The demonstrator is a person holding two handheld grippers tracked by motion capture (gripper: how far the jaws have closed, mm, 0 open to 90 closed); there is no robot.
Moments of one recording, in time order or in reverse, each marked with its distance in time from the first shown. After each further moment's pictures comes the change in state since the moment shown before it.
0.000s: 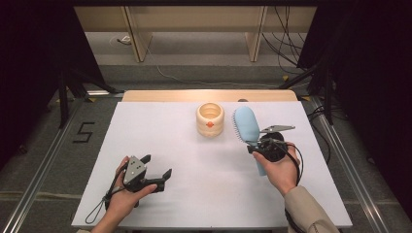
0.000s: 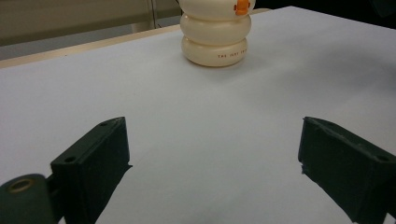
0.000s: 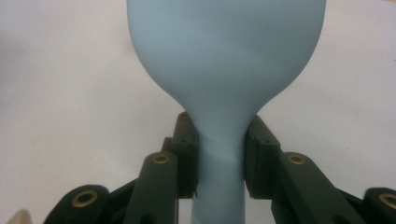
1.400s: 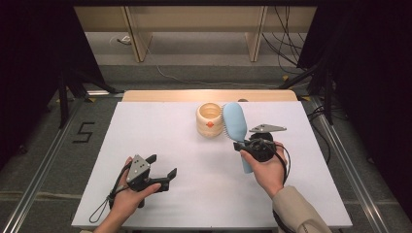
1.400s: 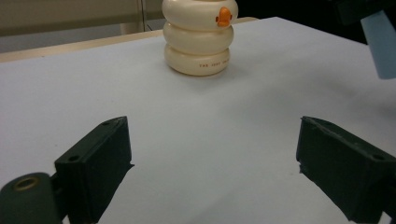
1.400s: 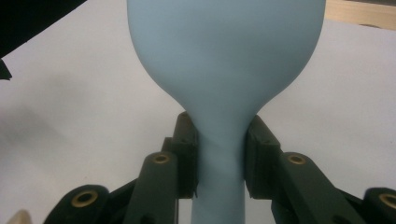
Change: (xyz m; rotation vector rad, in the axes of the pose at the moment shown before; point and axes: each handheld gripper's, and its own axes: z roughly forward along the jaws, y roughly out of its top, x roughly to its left) left arm -0.013 0.011 0.004 -0.013 -0.056 -0.072; right arm 0.030 0.011 0.007 -0.116 0.089 0.013
